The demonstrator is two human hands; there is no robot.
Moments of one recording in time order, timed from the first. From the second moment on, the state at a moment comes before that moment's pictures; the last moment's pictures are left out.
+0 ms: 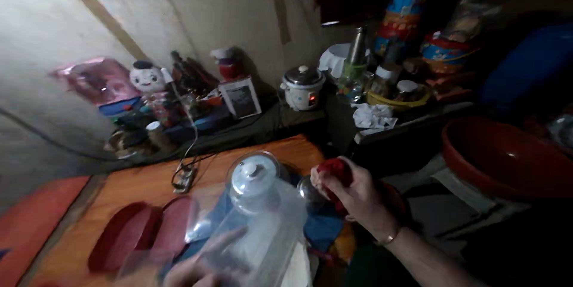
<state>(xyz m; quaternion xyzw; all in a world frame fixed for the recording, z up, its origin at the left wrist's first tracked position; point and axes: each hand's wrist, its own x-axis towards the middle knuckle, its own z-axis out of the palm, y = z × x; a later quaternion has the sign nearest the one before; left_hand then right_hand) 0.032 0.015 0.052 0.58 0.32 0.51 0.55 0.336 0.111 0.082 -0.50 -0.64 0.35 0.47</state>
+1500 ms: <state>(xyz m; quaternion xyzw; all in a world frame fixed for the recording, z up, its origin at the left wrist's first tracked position) 0.160 0.063 0.071 0.05 0.22 0.76 0.62 0.292 0.064 0.027 -0.40 -0.68 0.15 0.59</state>
